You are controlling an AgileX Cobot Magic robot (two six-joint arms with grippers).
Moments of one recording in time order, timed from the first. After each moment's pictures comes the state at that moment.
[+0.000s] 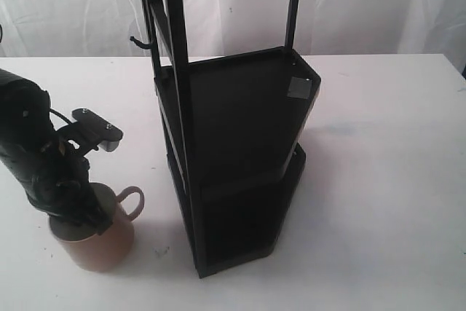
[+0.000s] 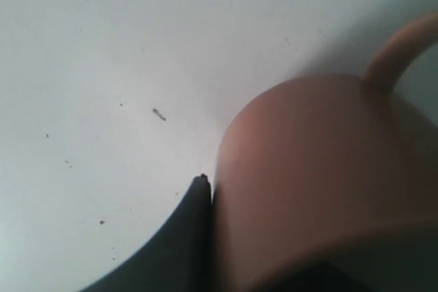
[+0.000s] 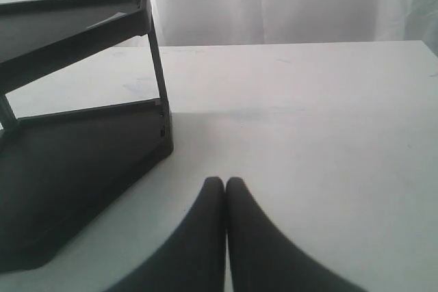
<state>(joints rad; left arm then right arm) -0.31 1.62 -0.89 0.07 0.71 0.17 0.22 0.01 -0.01 0.00 0.27 0.05</state>
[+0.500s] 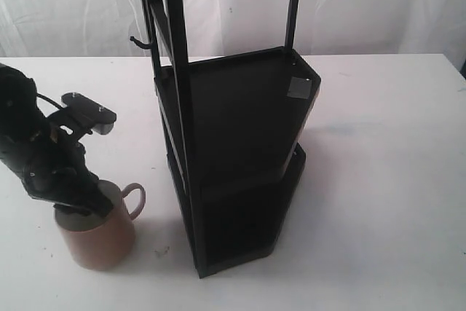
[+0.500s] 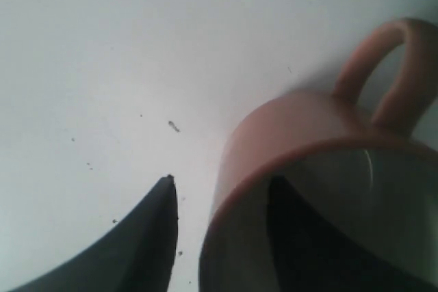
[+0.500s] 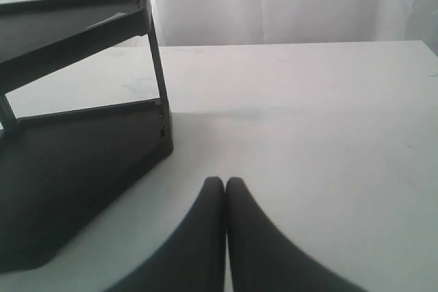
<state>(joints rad) -0.31 1.56 -0.89 0.07 0.70 0.11 0.22 0.01 -0.01 0.00 0.27 0.05</state>
